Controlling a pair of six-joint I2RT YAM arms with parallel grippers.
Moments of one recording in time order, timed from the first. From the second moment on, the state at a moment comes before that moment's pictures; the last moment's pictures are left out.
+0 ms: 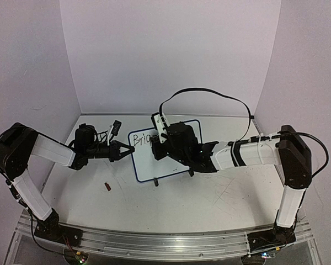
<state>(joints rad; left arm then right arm) -0.41 1.65 0.66 0.68 0.81 -0.26 1.02 1.90 1.29 0.29 0.34 0.14</state>
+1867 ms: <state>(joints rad) -0.41 1.65 0.66 0.68 0.82 -0.25 0.99 1.87 1.36 0.29 0.33 0.11</state>
